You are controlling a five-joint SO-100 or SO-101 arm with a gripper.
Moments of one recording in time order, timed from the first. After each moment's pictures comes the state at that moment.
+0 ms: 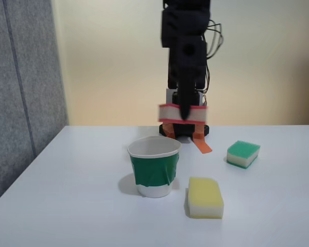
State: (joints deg) arm 12.2 126.0 107.7 73.2 -21.5
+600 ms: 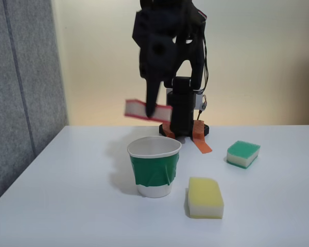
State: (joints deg) arm 22.6 126.0 109.7 69.6 -36.7
